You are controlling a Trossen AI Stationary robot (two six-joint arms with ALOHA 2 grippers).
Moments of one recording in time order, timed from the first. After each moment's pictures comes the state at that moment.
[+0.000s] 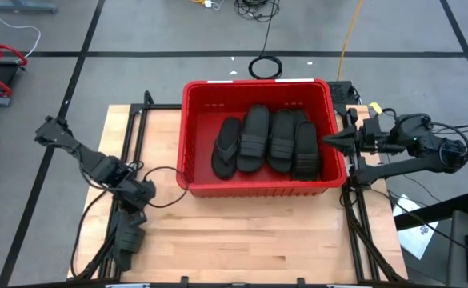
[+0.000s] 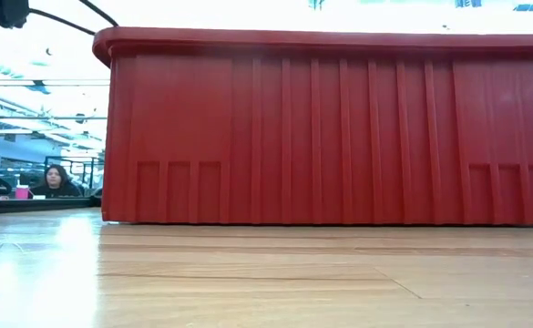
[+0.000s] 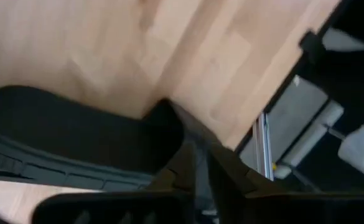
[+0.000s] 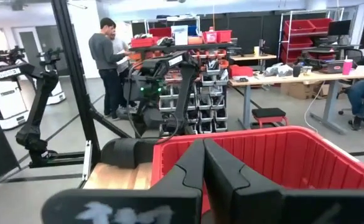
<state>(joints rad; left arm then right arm) -0.57 0.98 0.90 -1.18 0.36 -1.16 0.07 0.54 0.97 -0.43 0.11 0.08</state>
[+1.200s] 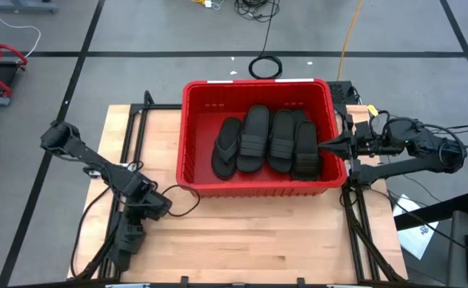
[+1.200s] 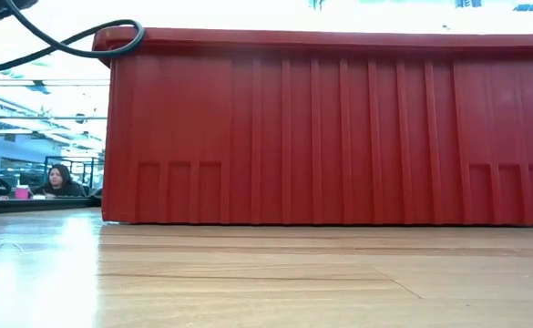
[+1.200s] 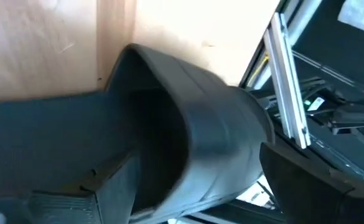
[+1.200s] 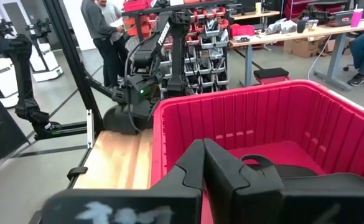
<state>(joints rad) -0.52 1.21 0.67 -0.95 0.81 -0.72 0.07 0.54 0.97 -0.59 0.10 0.16</state>
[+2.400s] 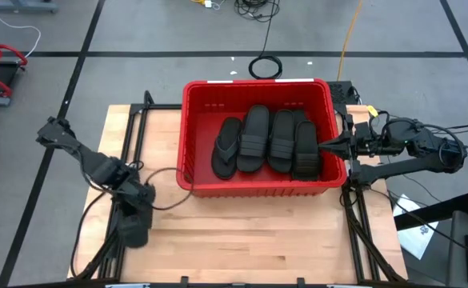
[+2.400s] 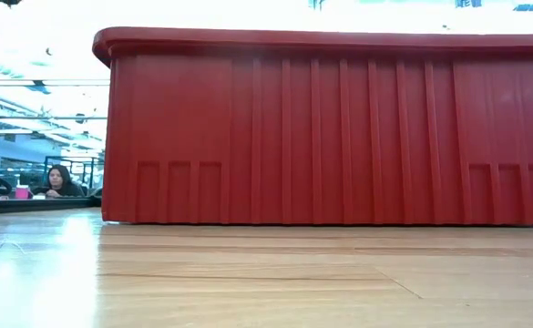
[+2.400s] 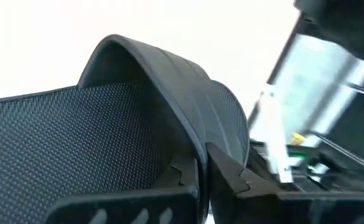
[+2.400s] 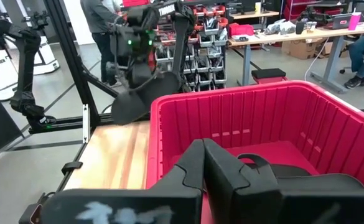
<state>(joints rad) -0.58 1.05 1.00 -1.27 0.42 -0.96 0.07 0.54 0.97 -0.60 0.11 0.13</state>
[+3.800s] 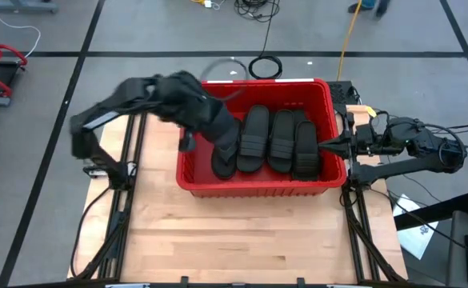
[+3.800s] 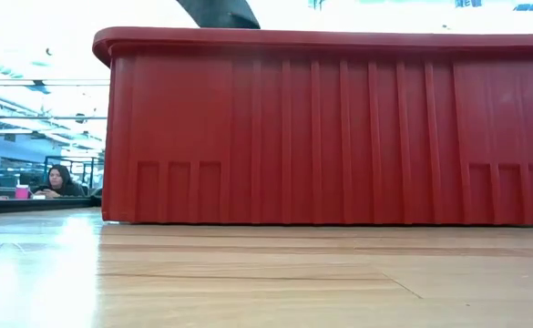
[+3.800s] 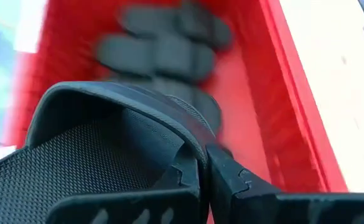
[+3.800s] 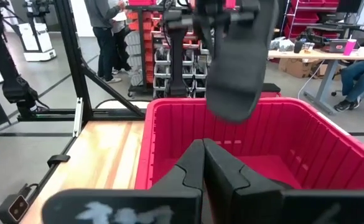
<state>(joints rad) 0.24 1.57 2.02 -1.28 0.11 0.31 0.07 0.54 0.97 -0.58 0.10 0.01</state>
